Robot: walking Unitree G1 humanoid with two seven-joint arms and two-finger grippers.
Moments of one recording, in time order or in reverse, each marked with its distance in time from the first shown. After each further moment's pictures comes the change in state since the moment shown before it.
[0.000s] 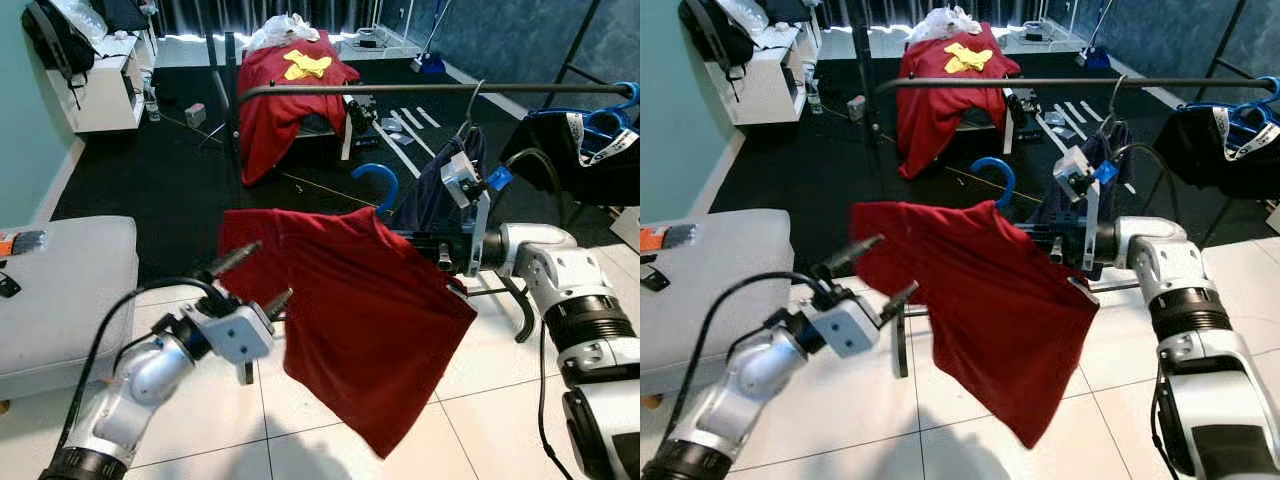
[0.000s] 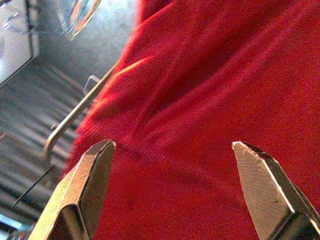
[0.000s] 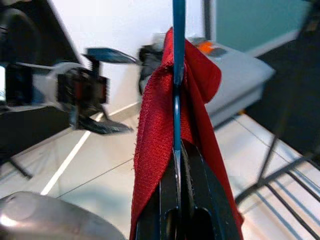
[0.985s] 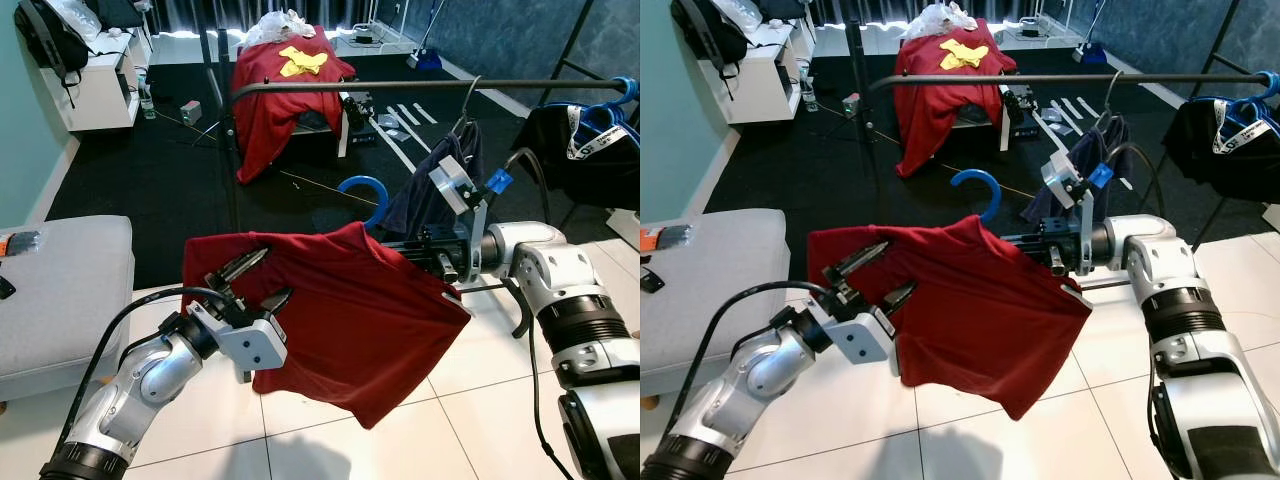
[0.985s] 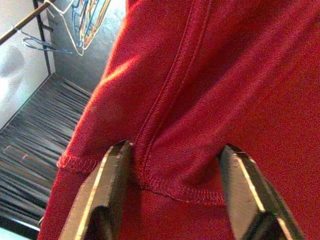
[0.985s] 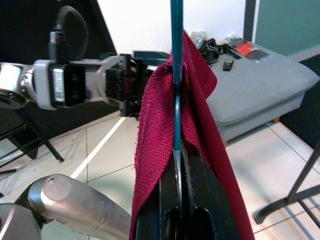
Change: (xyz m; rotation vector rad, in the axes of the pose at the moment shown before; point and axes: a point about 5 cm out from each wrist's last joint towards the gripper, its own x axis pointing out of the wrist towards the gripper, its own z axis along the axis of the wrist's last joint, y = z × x) left arm 0.003 0.006 0.000 0.129 0.009 0.041; right arm 0.007 0.012 0.006 -0.022 0.012 0.155
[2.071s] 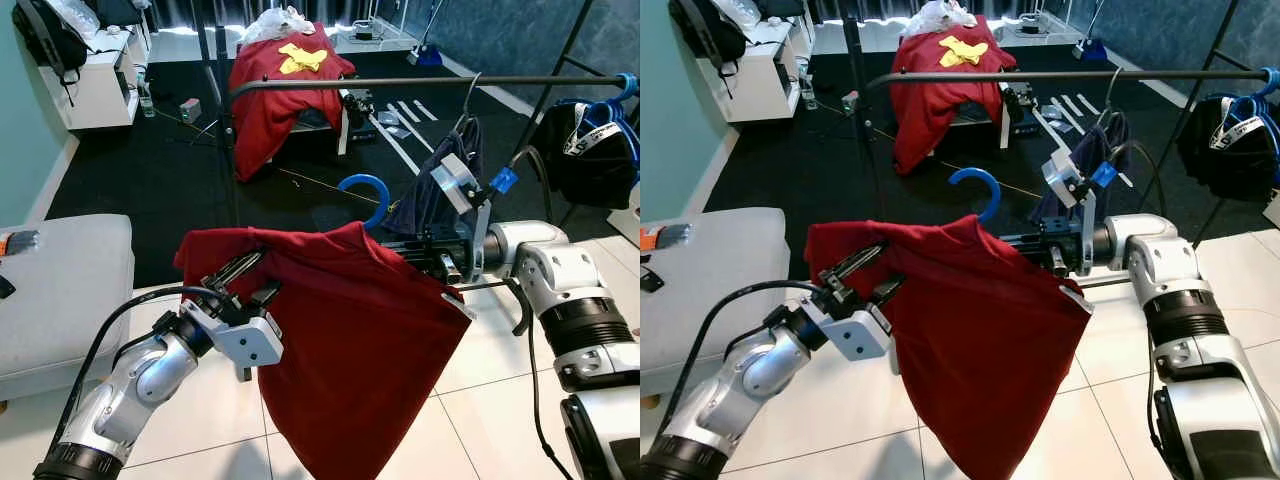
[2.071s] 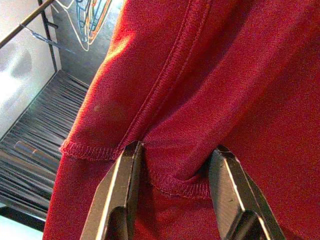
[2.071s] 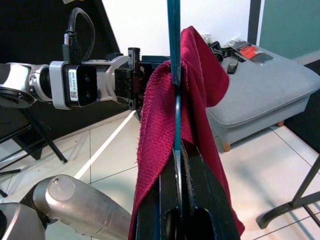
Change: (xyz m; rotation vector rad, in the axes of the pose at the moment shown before) left arm -0.003 0.005 -0.002 0.035 0.019 0.018; right arm 0.000 0.003 0.001 -0.001 -0.008 0.014
